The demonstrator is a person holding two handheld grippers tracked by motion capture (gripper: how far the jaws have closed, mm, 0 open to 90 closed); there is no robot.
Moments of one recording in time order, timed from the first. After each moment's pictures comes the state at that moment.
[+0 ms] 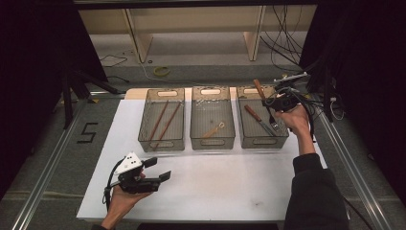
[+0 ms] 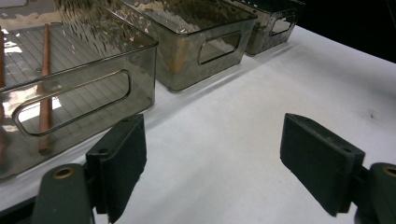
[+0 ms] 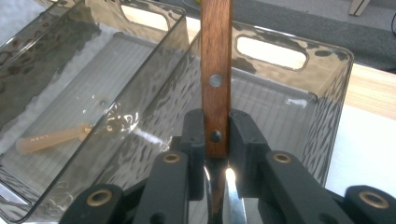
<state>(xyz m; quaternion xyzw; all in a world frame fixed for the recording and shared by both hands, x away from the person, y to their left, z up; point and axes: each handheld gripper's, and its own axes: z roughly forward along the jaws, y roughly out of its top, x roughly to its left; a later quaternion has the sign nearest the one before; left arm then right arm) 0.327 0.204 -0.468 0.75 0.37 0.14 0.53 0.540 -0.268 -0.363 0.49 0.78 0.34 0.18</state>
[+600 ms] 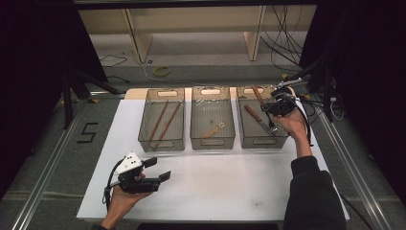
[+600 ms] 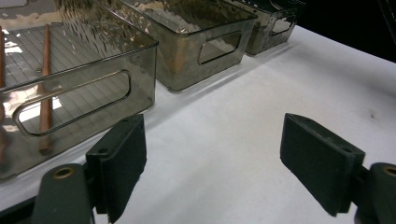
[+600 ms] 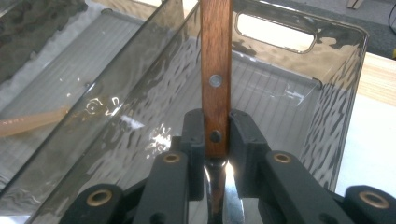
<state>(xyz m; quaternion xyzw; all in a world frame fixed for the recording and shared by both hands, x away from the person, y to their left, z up) 0.327 0.204 -0.468 0.75 0.37 0.14 0.53 0.542 -0.265 -0.384 0.48 0.80 0.32 0.19</state>
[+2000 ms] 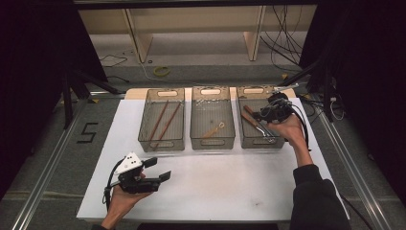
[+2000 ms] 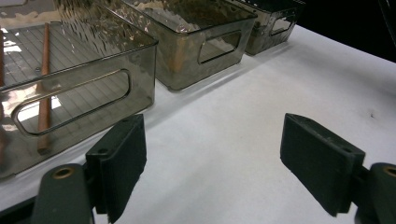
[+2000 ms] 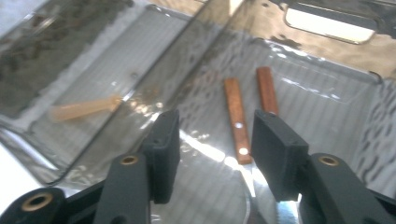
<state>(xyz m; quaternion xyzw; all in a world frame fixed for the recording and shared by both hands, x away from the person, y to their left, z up) 0.328 0.204 -0.468 0.75 0.37 0.14 0.53 0.523 -0.252 -0.389 0.46 0.80 0.35 0.14</state>
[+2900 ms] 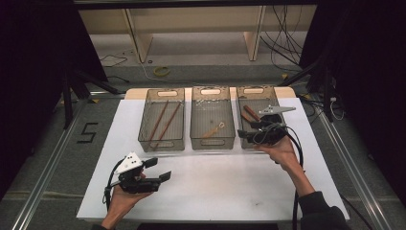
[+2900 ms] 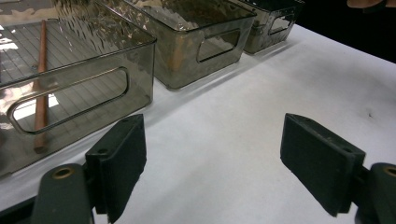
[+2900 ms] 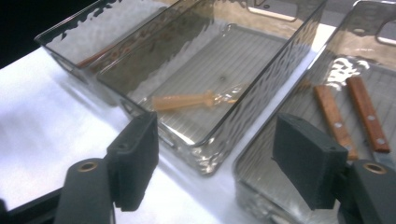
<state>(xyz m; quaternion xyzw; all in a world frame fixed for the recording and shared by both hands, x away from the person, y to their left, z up) 0.328 0.204 -0.469 0.75 0.37 0.14 0.53 0.442 -0.215 -0.395 0.40 0.80 0.43 0.14</state>
